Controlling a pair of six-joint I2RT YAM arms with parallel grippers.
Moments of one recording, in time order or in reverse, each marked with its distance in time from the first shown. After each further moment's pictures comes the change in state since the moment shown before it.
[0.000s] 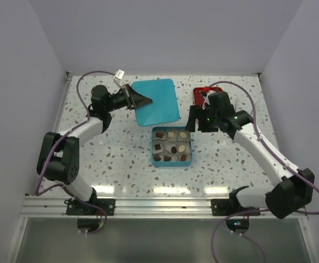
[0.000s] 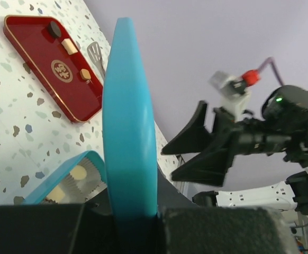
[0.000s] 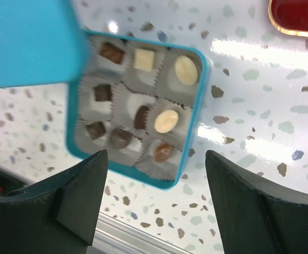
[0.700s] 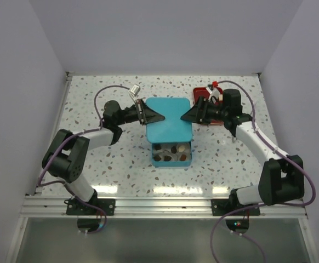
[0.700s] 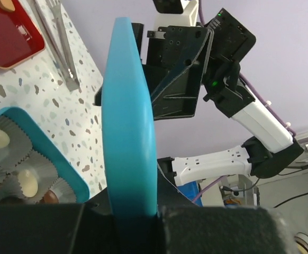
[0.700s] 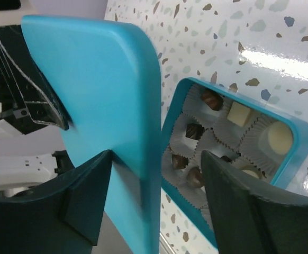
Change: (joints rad) left arm -0.156 0.028 -0.179 0.307 0.035 -0.264; right arm -0.244 0.050 -0.157 0.547 -0.667 0.187
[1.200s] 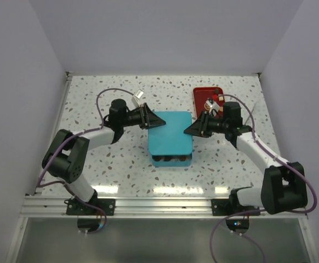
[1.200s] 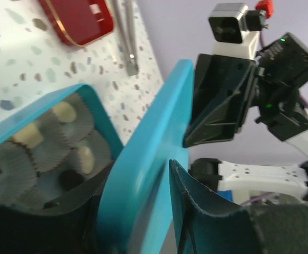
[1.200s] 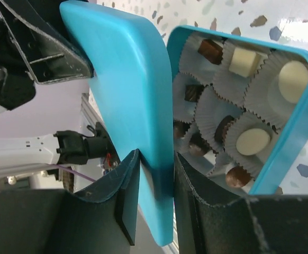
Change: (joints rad) left arm -0.019 0.018 0.024 -0.322 -0.087 0.248; right arm -0.009 -0.084 -0.193 0.050 -0.053 0.043
